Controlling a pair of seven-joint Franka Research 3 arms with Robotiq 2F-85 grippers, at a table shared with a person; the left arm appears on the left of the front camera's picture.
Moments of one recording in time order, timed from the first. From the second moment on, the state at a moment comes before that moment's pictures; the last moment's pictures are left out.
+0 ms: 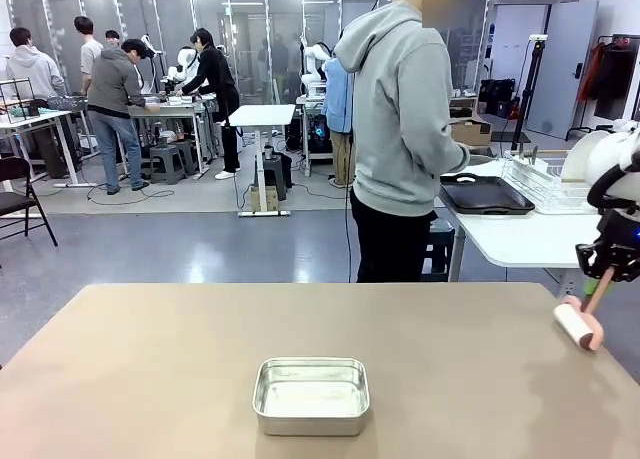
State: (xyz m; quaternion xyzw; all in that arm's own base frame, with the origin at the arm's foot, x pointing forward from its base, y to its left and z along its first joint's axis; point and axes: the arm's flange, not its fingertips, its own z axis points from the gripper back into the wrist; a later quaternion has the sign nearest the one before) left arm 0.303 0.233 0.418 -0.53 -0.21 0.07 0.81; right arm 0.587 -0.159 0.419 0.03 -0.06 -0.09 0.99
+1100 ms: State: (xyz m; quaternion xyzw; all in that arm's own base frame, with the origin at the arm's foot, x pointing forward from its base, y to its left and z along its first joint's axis) left arm 0.303 0.233 0.418 -0.53 -0.21 0.07 0.81; right arm 0.519 -0.121 0.483 -0.05 -0.09 -0.10 0.99
